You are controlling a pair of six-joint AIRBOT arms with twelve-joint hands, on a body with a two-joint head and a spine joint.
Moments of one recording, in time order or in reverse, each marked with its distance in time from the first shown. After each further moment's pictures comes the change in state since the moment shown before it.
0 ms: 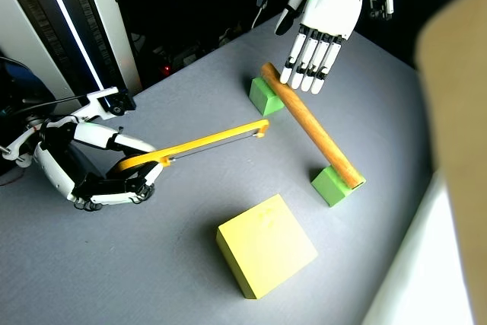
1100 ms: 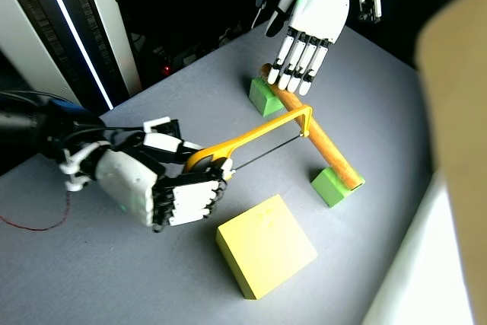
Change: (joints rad) left arm 0.061 -0.003 -0.065 -0.006 0.078 -0.004; right arm 0.212 0.024 0.188 -0.209 -0.103 -0.377
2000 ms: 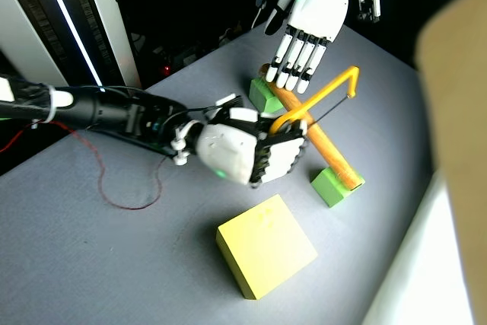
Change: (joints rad) left arm 0.005 0.008 -0.014 0.023 -0.002 -0.006; right arm 0.139 -0.375 0.367 -0.051 -0.162 0.034
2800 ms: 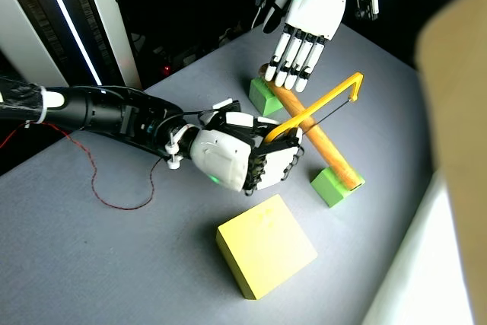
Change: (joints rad) left arm -0.008 0.013 -0.022 0.001 0.000 -0.001; right arm 0.085 -0.086 0.093 0.041 -0.033 -0.012
